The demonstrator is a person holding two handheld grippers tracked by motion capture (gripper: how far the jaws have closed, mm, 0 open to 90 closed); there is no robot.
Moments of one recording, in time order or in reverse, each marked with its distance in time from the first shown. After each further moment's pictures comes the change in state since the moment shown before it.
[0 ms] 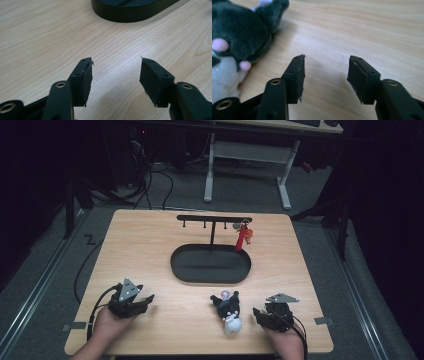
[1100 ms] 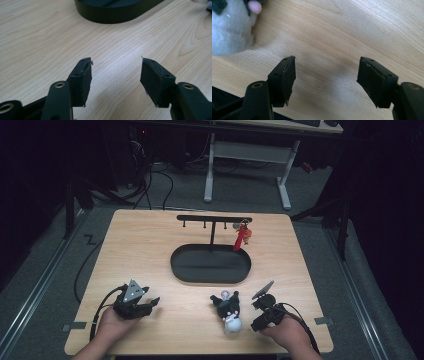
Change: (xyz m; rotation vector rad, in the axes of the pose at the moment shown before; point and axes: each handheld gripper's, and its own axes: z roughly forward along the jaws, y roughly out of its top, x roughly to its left) left arm -0.010 0.001 0.004 0.008 -0.069 0.024; right arm 0.022 0.041 -0.002 0.596 -0.011 -0.105
